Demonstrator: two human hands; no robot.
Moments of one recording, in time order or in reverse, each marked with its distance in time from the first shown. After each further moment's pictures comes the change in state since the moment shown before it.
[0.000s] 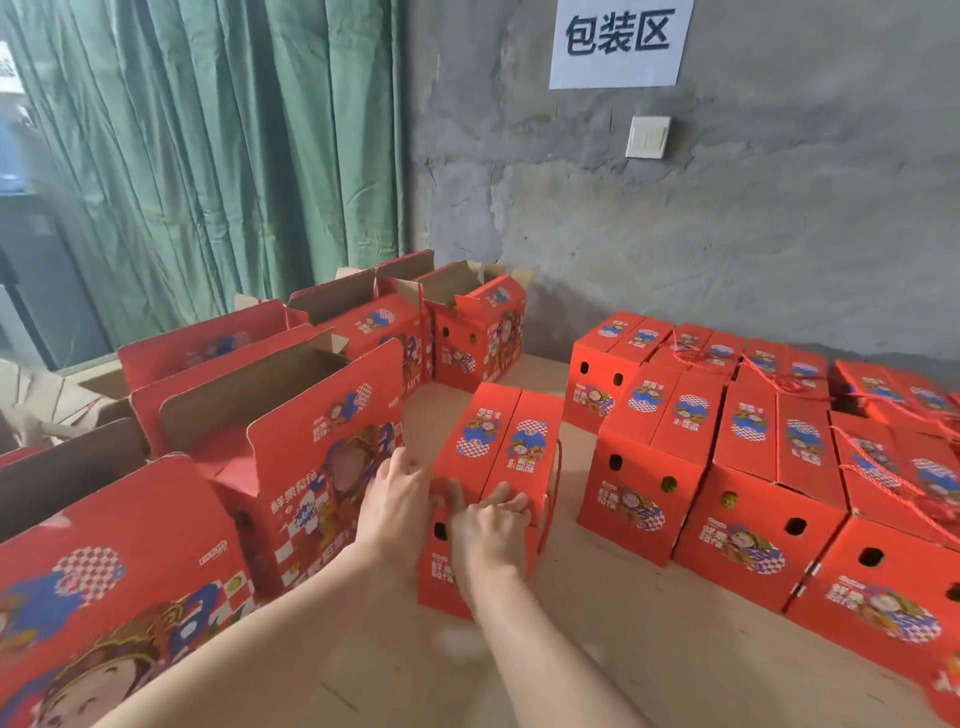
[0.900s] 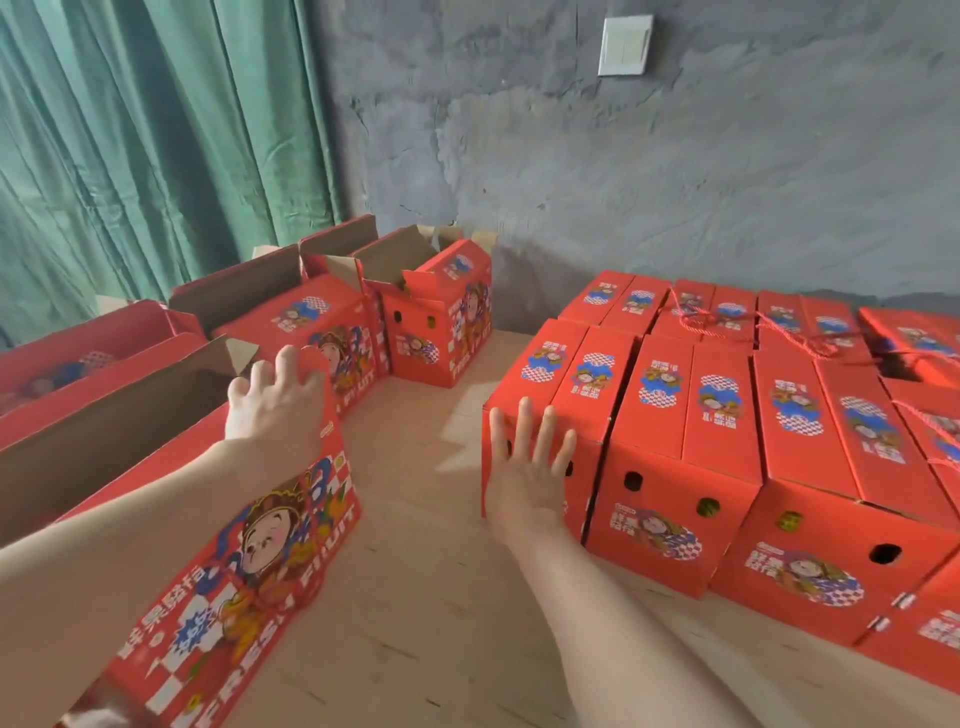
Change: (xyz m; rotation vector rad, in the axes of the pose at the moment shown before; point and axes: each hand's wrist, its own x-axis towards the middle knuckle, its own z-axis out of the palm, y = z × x) left_hand 0.182 -0.067 -0.002 0.653 -0.031 -0.010; right_hand 0.164 0.085 0.036 0.085 0.329 0.220
